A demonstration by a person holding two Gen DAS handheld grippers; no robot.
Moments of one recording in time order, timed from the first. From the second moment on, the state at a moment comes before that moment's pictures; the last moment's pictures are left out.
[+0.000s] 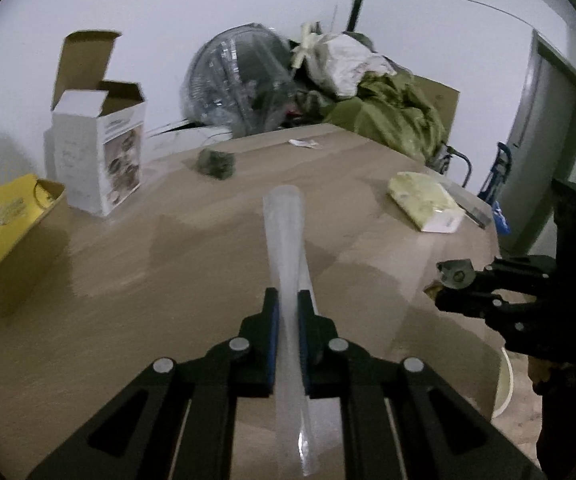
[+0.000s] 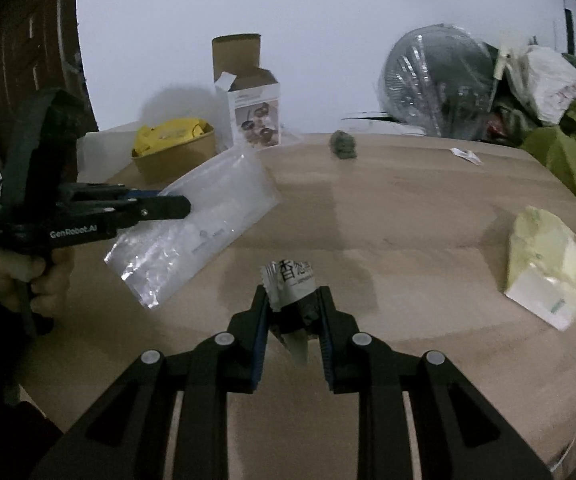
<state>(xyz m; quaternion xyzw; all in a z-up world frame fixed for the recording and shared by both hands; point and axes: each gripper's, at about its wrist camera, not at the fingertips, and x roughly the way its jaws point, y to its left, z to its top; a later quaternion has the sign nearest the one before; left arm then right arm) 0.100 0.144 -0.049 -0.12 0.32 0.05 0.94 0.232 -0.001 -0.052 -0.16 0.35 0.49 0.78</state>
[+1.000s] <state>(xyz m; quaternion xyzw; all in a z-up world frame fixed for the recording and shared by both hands) 0.134 -0.010 -0.019 -0.04 0.30 -0.08 0.95 0.216 -0.209 -0.045 -0.07 0.35 0.35 0.87</state>
